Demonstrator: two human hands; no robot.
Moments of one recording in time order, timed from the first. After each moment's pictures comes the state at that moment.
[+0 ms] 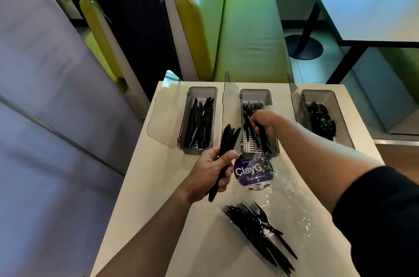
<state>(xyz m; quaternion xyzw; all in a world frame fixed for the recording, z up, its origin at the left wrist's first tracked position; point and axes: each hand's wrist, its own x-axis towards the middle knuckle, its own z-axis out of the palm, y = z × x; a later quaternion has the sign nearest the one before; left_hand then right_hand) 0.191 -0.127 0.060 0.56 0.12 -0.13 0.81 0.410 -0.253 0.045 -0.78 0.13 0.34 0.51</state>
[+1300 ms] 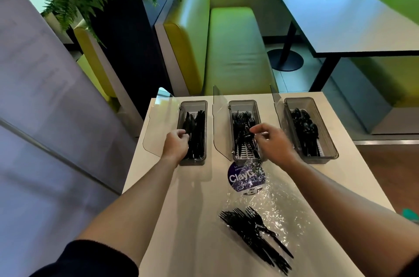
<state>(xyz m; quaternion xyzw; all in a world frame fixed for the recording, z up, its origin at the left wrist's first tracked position) 0.270 -0.037 0.023 0.79 0.32 0.06 0.52 0.324 -0.317 0.066 -0.84 -0.08 0.13 0.53</state>
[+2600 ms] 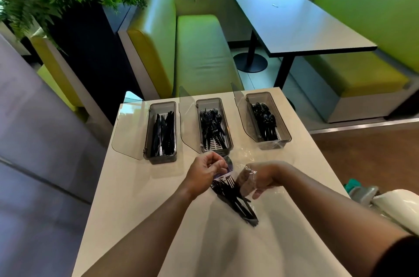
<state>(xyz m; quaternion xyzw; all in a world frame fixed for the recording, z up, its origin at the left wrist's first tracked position) 0.195 -0.198 0.040 0.74 0.05 -0.07 0.66 0.263 -0.395 0.052 -0.78 -0.08 0.55 0.30</state>
